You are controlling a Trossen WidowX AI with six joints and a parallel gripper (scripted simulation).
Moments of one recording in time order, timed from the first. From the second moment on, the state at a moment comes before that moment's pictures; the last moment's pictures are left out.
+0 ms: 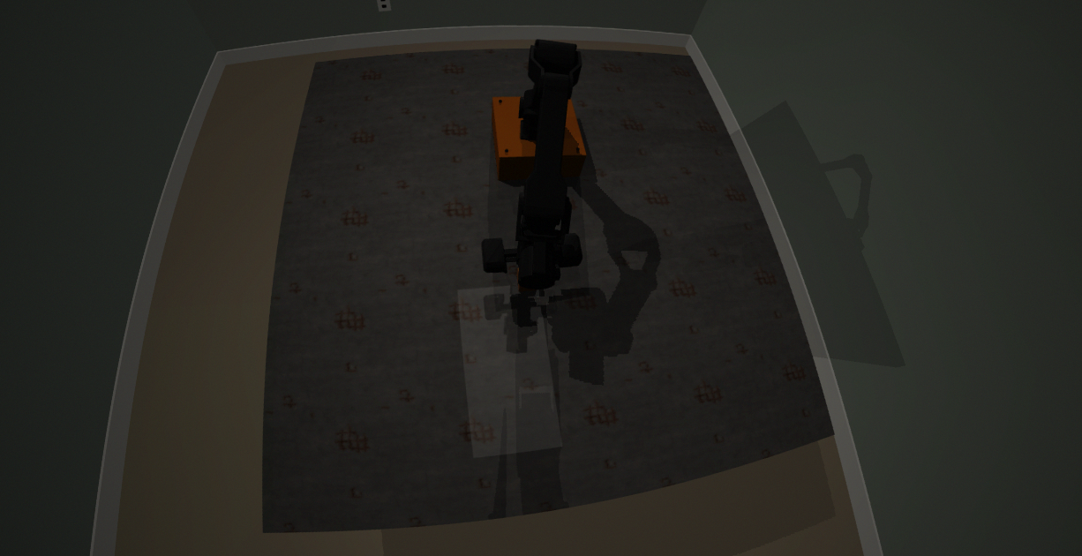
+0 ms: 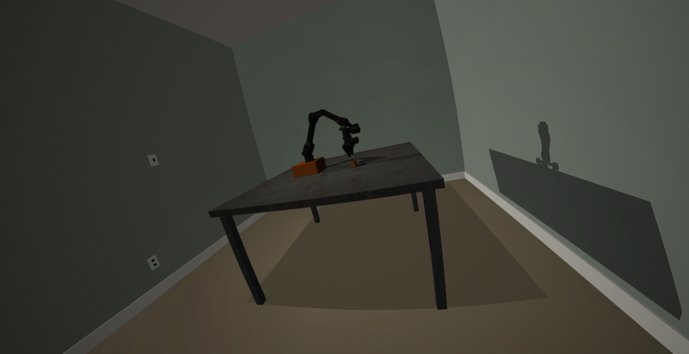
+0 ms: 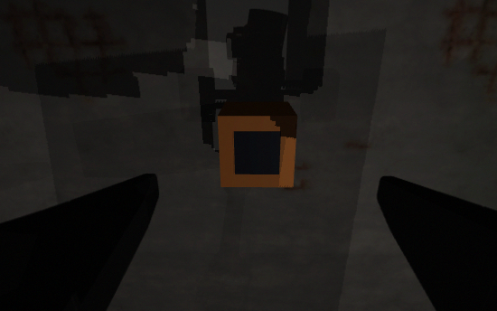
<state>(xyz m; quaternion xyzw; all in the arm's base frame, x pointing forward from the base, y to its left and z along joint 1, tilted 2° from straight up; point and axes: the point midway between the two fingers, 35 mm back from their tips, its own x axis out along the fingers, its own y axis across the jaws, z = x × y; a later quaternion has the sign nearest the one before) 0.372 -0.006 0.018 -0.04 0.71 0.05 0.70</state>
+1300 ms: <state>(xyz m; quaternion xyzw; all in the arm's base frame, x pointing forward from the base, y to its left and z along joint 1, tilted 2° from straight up) 0.371 -0.004 -0.035 -0.05 0.71 0.06 0.70</state>
